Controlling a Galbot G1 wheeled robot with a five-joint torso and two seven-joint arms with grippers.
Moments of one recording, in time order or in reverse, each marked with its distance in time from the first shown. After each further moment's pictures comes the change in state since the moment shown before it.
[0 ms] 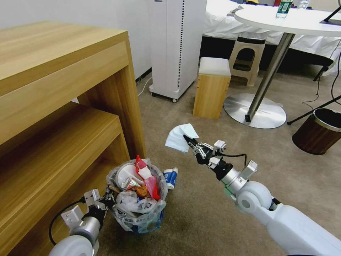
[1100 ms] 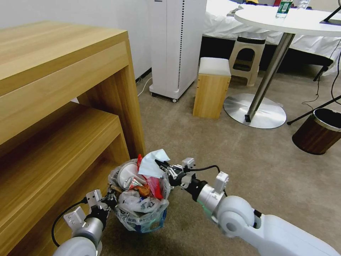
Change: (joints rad) left arm 0.012 -0.045 0.006 -0.038 0.033 0.002 0.003; right arm 0.124 0.062 -0.330 0.108 0.016 -0.224 0.364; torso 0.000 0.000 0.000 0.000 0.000
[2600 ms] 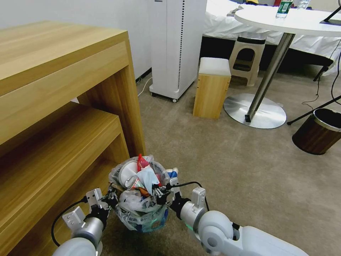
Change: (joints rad) left arm 0.014 -0.005 -0.004 -0.026 0.000 -0.002 0.002; right arm -0.021 0.074 -0.118 -0.042 0.051 -0.108 0.223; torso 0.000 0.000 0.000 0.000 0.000
